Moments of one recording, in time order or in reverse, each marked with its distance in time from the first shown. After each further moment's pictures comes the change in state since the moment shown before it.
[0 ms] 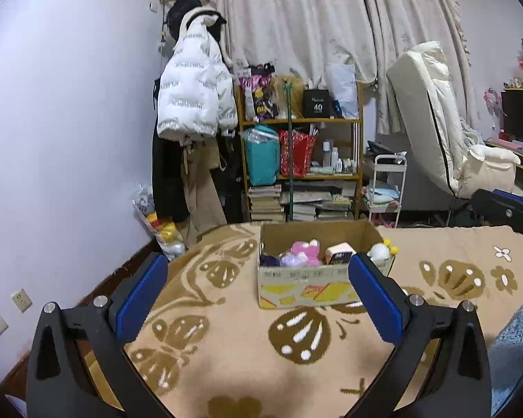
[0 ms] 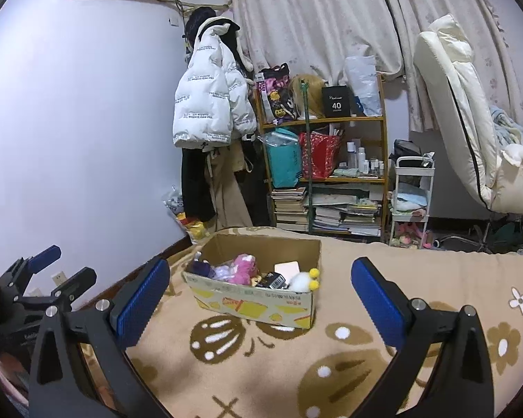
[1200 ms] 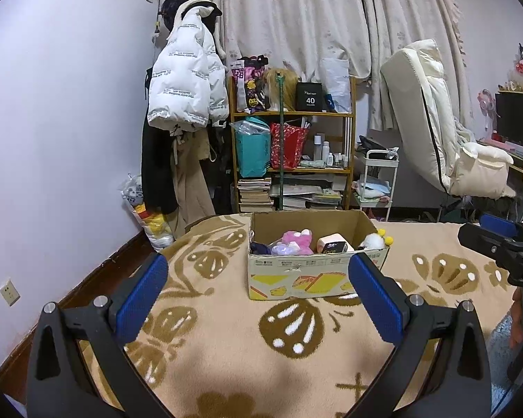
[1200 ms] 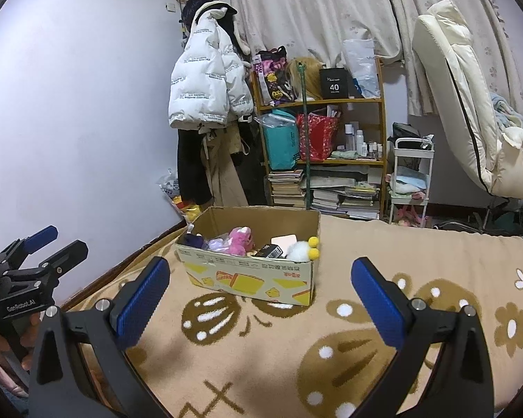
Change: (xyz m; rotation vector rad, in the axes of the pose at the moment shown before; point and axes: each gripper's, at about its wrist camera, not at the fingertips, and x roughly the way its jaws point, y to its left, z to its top) left arm 0.012 0.001 -0.016 -0.014 0.014 -0.050; right arm 0.015 -0.012 -0.034 0.011 0.054 0.001
